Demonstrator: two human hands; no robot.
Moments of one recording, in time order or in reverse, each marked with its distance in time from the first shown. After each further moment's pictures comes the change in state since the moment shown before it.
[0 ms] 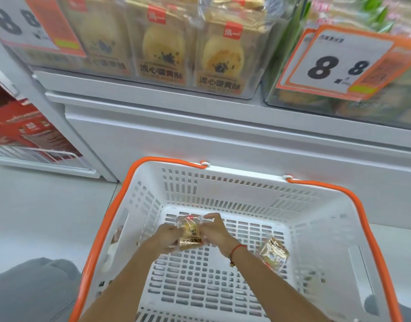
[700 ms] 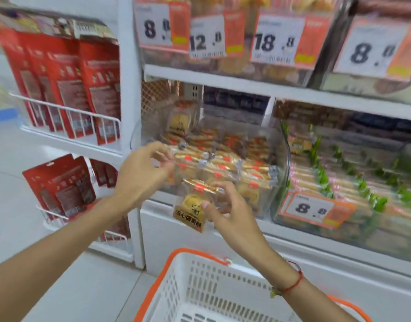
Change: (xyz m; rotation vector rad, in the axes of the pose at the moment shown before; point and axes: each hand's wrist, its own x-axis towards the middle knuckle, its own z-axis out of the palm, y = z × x) left_hand -0.261 0.201 -0.168 0.181 0.879 1.230; right_hand -0.238 -0.234 0.023 -0.397 0.104 -1.133
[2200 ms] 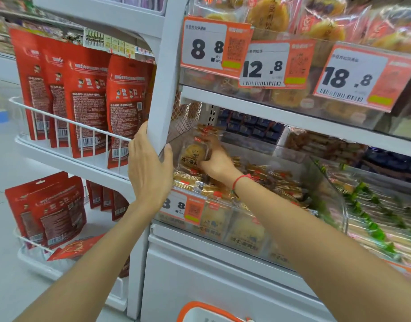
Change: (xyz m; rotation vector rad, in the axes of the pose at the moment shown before) left_hand 0.097 -0.062 0.014 0.024 0.562 -0.025; right_hand 0.241 -0.033 0.058 -0.469 0.042 -0.077
